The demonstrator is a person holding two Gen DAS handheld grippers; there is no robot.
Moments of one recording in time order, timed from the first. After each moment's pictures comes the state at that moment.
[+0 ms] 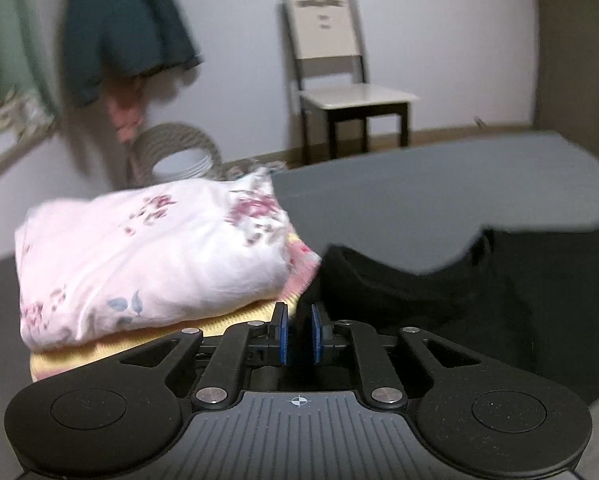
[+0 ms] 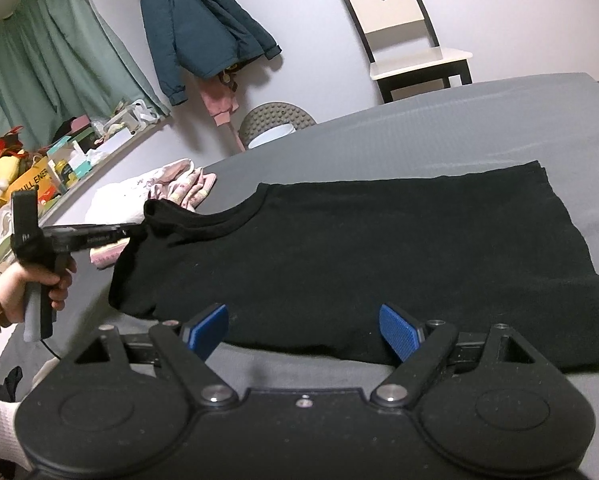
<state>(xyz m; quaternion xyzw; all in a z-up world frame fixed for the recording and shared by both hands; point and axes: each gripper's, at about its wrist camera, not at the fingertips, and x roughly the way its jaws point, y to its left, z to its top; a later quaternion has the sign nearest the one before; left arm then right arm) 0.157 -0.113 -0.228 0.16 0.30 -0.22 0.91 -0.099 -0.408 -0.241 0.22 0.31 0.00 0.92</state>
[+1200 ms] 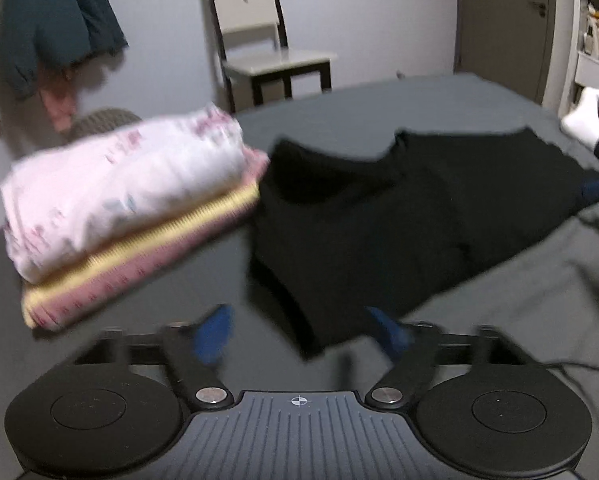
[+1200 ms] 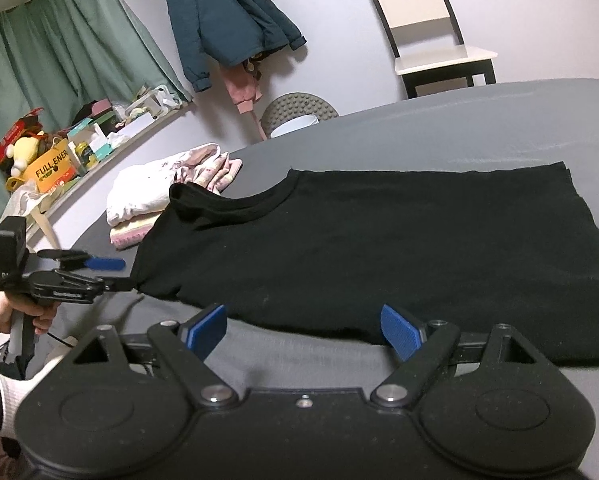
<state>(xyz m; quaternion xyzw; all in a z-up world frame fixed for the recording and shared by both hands) 0.111 -0.051 -0.233 0.18 0.36 -0.32 0.86 -0.102 -0.397 -0.239 0.20 0.31 0.03 0.93</state>
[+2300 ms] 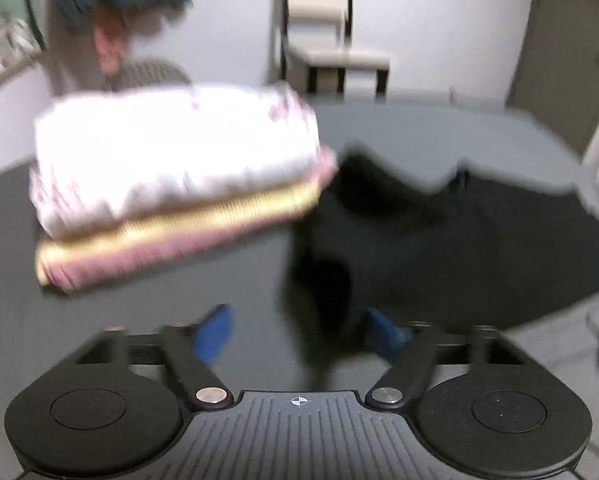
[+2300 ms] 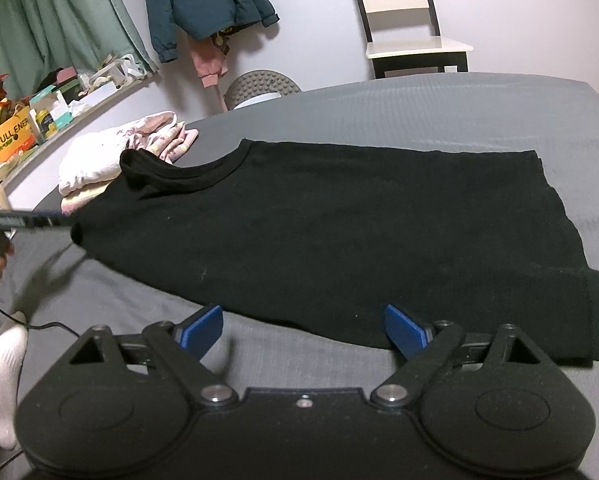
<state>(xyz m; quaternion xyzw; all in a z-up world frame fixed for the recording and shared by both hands) 0.140 -0.026 -0.214 0.07 0.35 -0.25 0.90 -0.096 -0.403 -0.259 0.16 0.36 -0.01 0.92</state>
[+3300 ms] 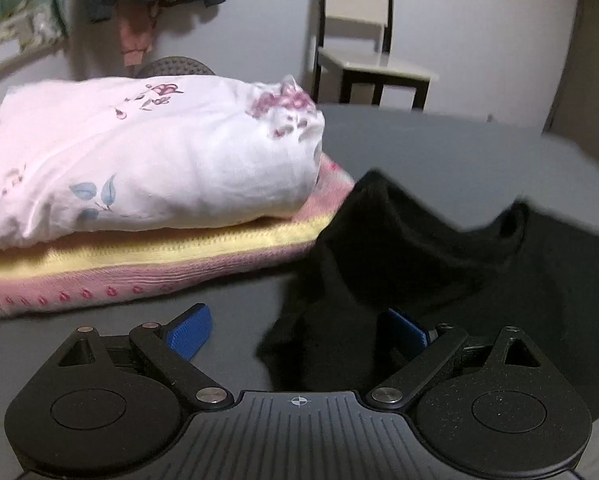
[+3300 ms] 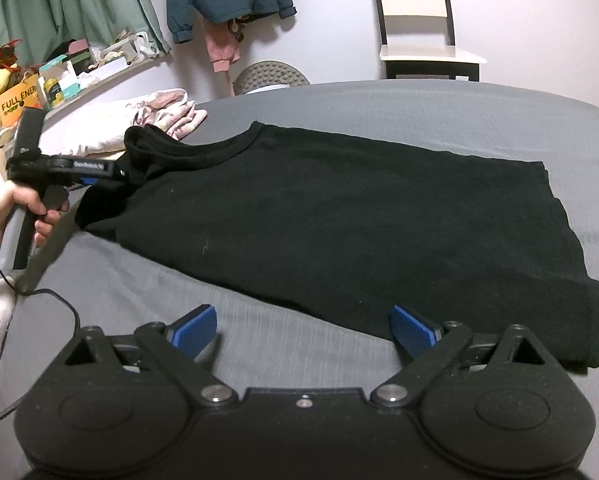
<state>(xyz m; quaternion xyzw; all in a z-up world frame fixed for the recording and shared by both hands) 0.186 -0.097 -0.268 0.03 0.38 -0.21 0.90 -0.100 -0.399 -0.264 0.11 0.37 0.00 0.92</state>
